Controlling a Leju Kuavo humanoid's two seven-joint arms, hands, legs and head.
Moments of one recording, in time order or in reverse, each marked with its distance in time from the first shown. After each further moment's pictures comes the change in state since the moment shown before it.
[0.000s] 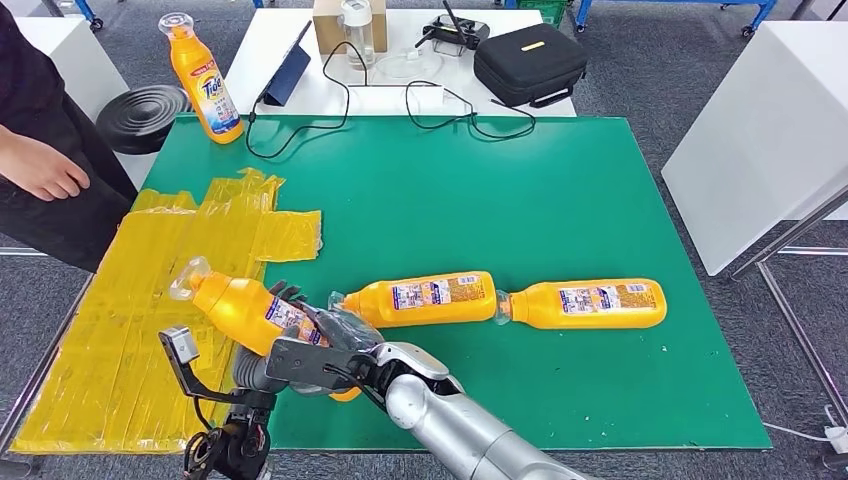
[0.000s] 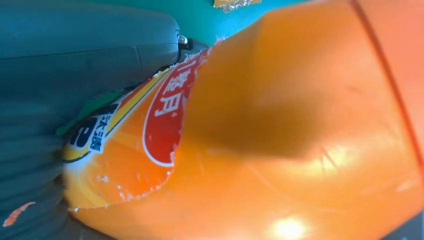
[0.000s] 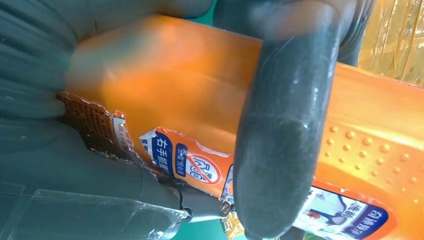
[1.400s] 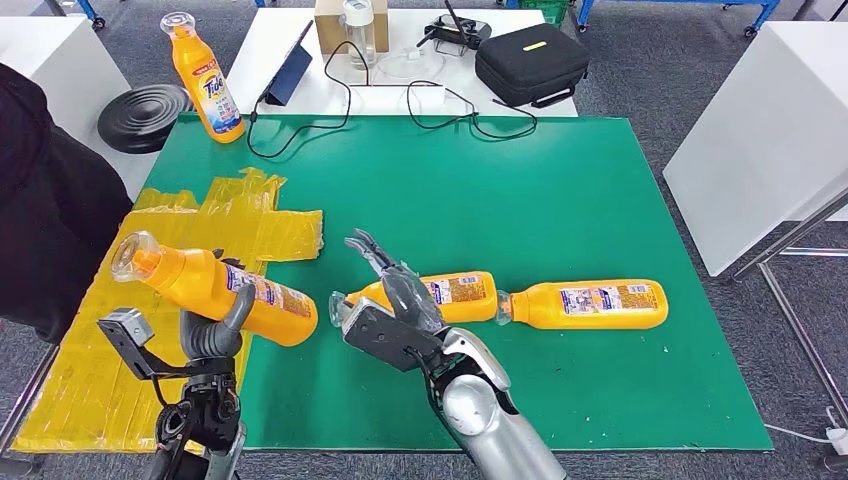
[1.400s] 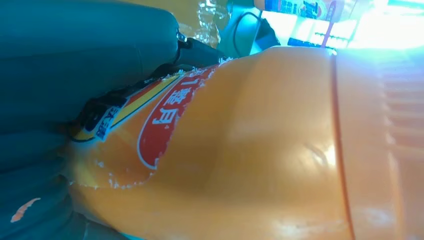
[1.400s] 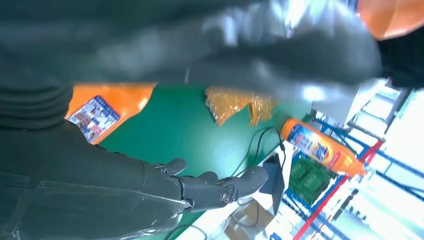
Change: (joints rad) left arm -0.080 0.018 0.131 -0.040 -0.181 0.162 -0.116; right arm 0.250 -0.080 -0.372 -0.557 0.149 -0.028 -0.070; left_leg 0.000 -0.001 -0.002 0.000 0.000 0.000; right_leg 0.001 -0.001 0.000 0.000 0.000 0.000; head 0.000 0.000
